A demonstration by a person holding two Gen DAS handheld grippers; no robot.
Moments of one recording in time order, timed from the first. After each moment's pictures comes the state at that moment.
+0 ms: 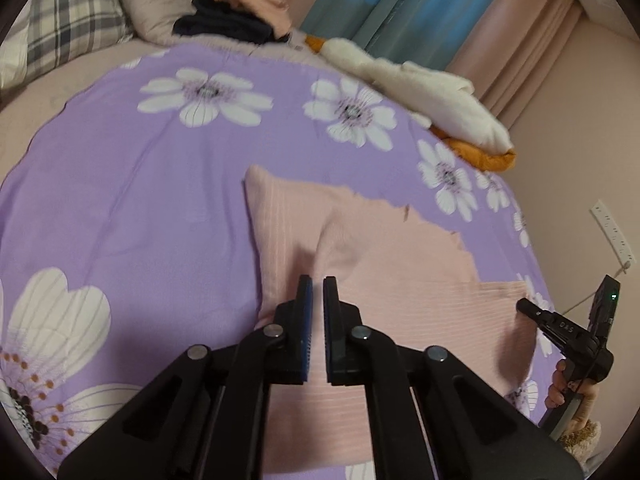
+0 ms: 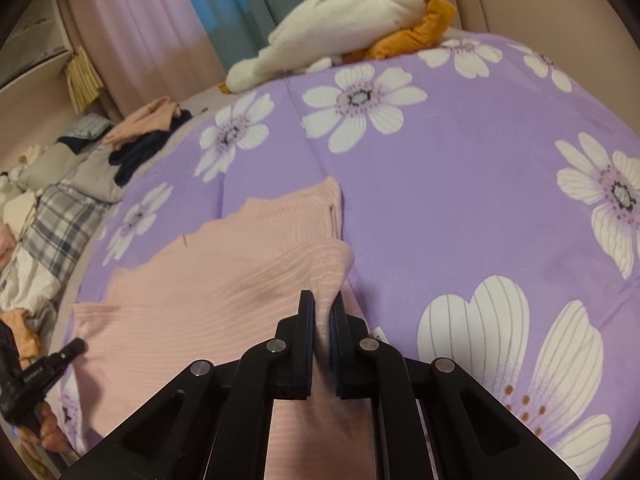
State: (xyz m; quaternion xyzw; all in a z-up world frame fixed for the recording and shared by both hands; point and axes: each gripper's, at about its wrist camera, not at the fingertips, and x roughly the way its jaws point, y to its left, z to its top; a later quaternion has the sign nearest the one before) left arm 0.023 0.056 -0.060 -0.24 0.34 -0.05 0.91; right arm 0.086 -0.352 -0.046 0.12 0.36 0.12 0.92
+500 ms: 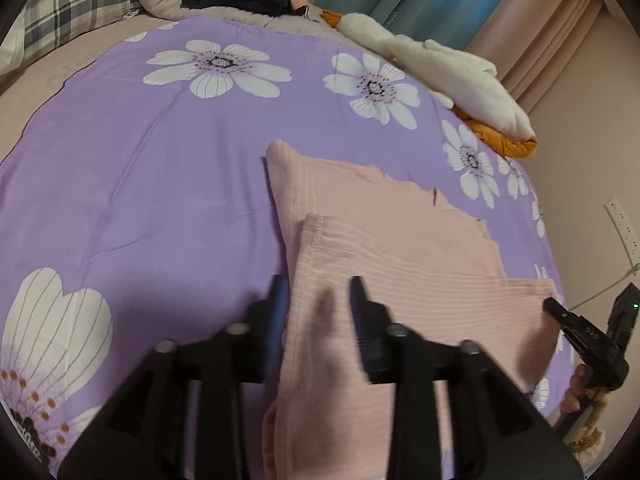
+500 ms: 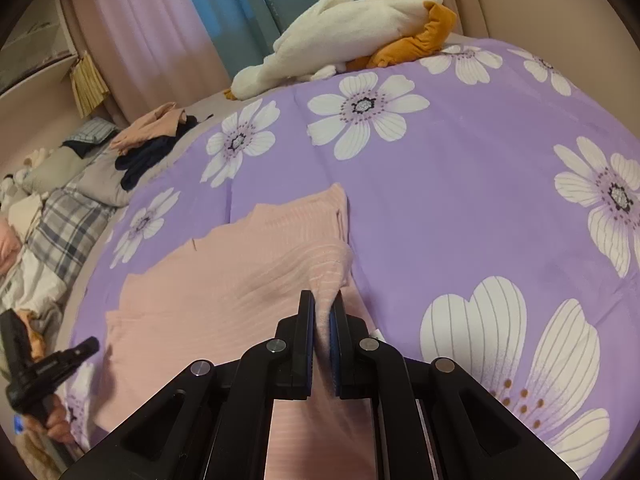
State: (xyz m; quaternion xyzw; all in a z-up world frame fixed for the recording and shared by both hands) left arm 0.051 0.066 -0.088 -0.24 0.40 -0.03 0.89; right arm 0.083 -0.349 -0.048 0.13 0.36 0.13 0.92
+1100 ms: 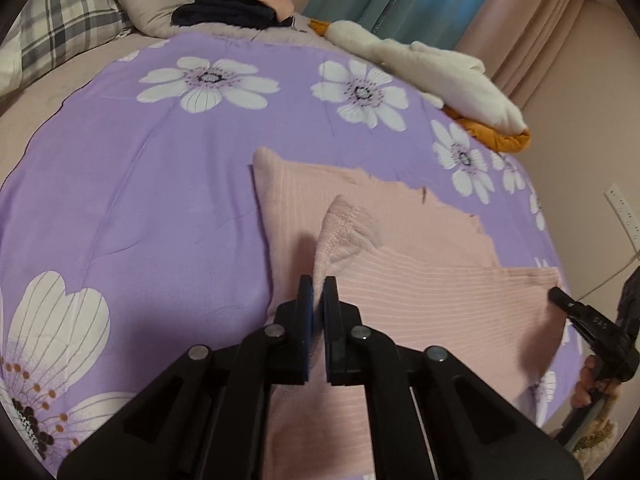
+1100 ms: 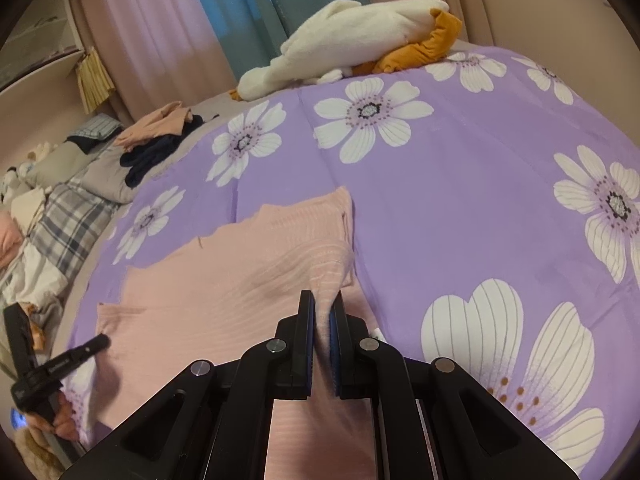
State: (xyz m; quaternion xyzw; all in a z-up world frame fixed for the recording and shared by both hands) left arm 0.036 0.054 -0.075 -0.21 0.38 -0.03 0.90; right arm 0.074 -0.347 -0.041 0.11 0.34 0.13 0.92
